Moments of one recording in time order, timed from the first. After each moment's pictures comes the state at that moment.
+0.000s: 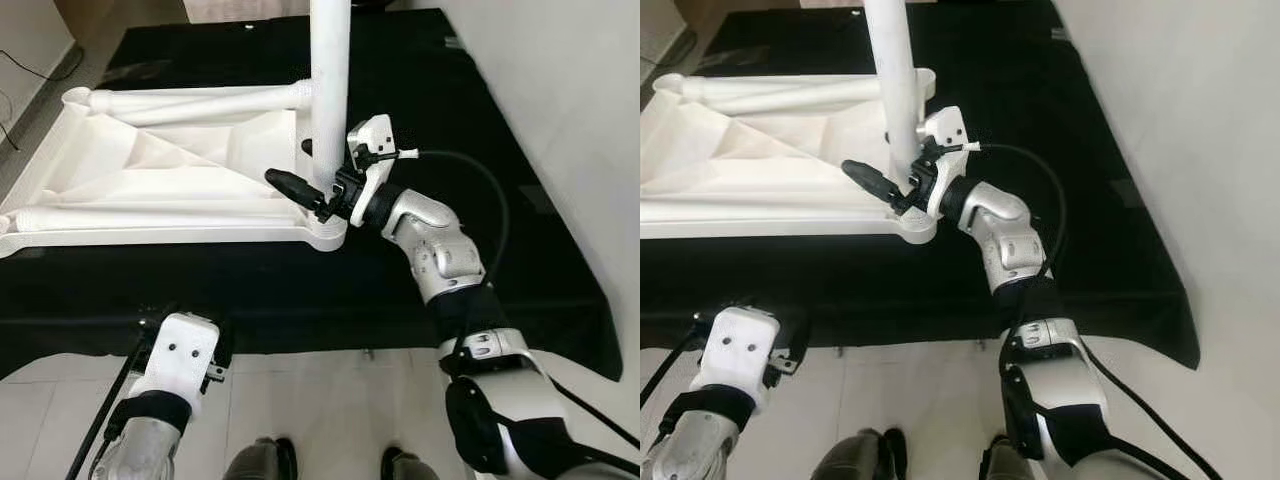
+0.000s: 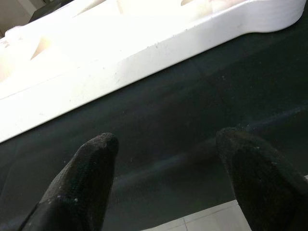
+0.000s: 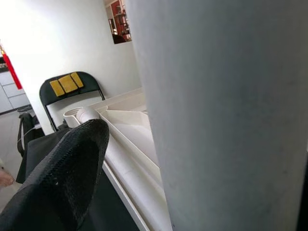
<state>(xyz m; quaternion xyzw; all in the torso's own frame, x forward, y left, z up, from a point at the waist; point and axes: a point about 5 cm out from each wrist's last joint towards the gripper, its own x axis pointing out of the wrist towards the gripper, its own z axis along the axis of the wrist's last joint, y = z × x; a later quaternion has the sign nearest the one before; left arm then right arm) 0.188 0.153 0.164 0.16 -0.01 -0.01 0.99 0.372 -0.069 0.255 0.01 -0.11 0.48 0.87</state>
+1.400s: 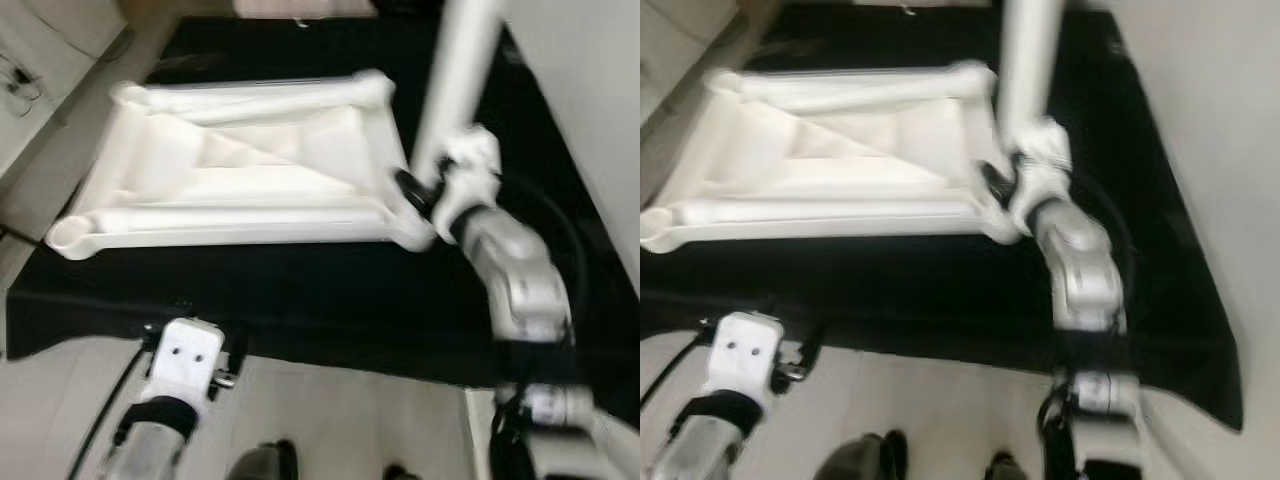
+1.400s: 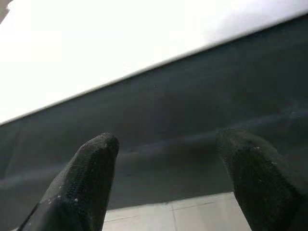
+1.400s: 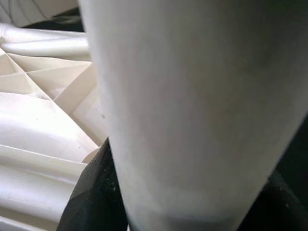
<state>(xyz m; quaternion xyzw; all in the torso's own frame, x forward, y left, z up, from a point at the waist) 0.184 0.152 0.160 0.12 0.00 -0.03 0.99 0.332 -0.169 0.227 -0.03 -0.01 0.09 1.00</state>
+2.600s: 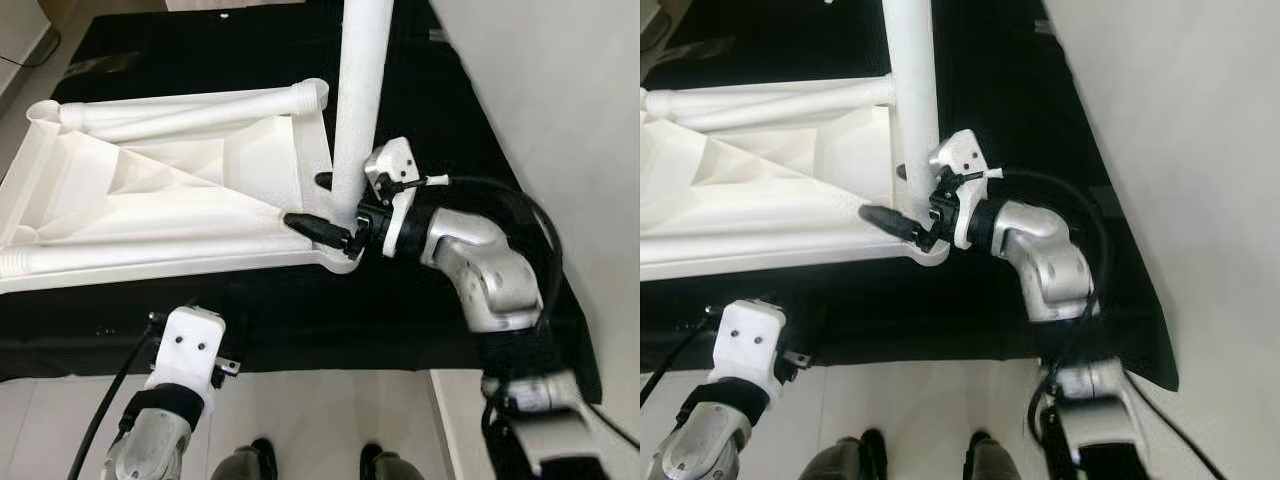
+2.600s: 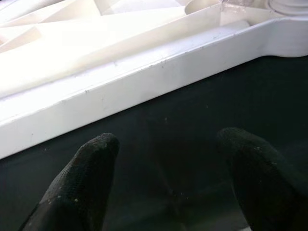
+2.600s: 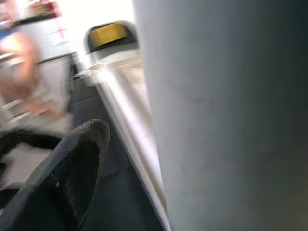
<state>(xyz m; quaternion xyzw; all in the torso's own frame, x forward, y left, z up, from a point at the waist) 0.193 0.145 0.161 0.10 -0.01 -0.04 0.99 0.340 -0.096 0.259 -0.07 -0.04 0.61 0.79</state>
